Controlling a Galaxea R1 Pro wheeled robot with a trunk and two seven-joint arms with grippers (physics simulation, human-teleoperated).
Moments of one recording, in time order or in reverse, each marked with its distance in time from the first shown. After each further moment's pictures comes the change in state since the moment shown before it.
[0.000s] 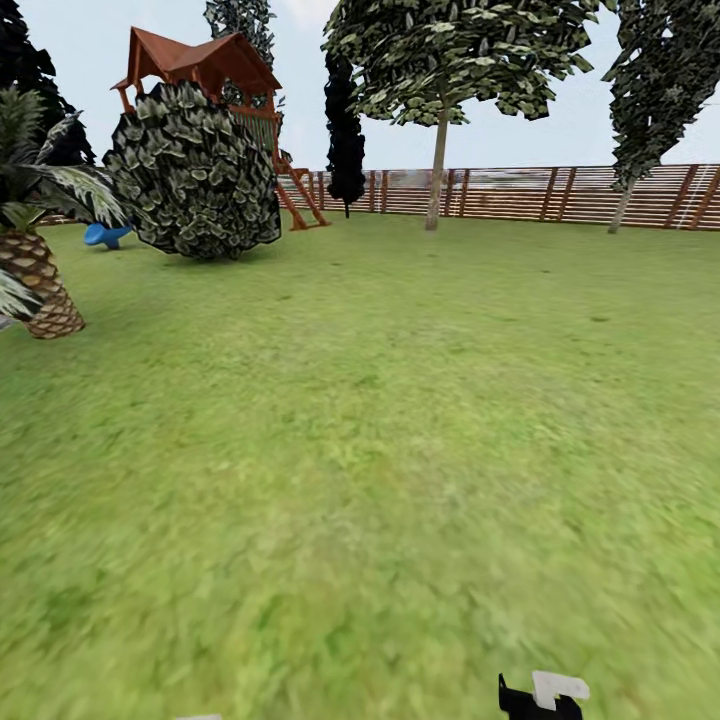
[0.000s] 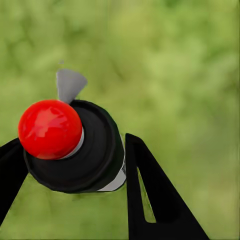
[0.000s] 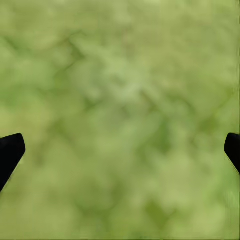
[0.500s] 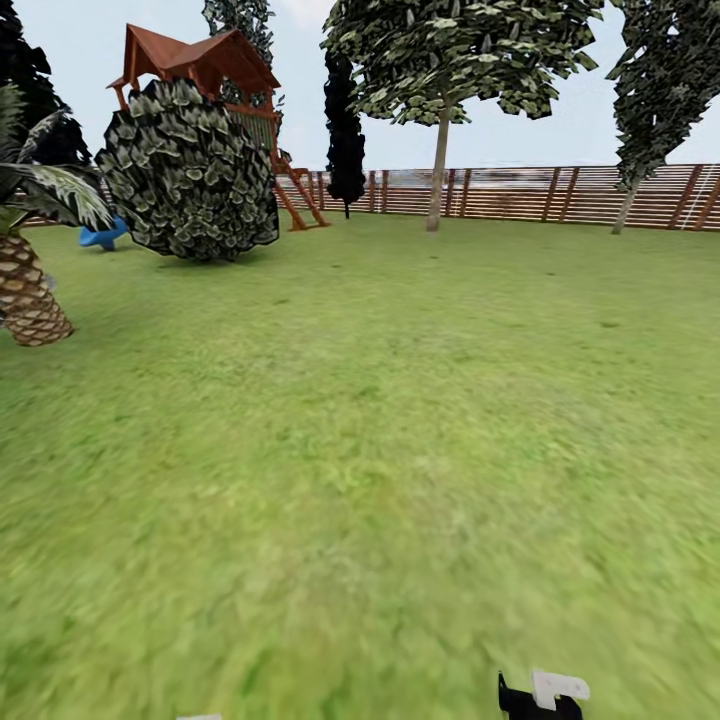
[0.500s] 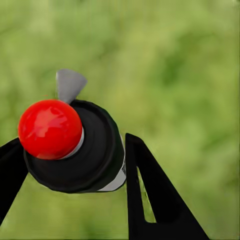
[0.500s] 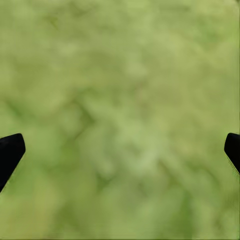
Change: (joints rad) left arm 0.000 0.000 0.000 0.000 0.000 0.000 0.000; right arm 0.000 0.000 0.000 0.000 0.000 0.000 0.000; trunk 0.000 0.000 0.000
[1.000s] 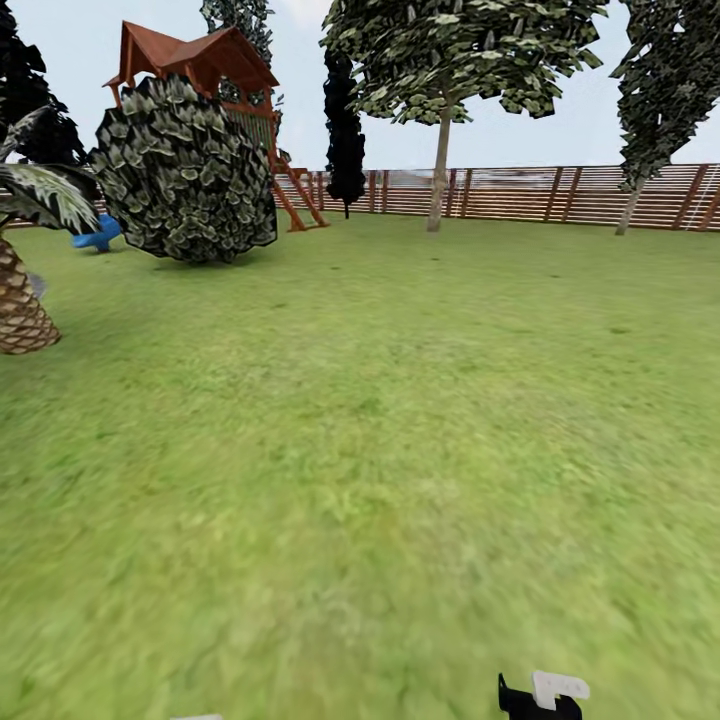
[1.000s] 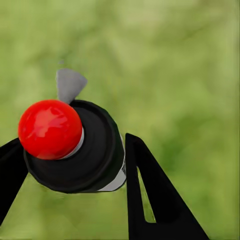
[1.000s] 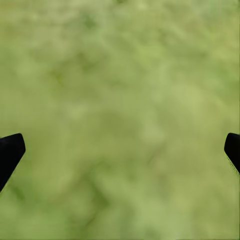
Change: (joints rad) left arm 0.000 0.000 0.000 0.000 0.000 0.000 0.001; right arm 0.000 0.000 0.000 0.000 0.000 0.000 0.000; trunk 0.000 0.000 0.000
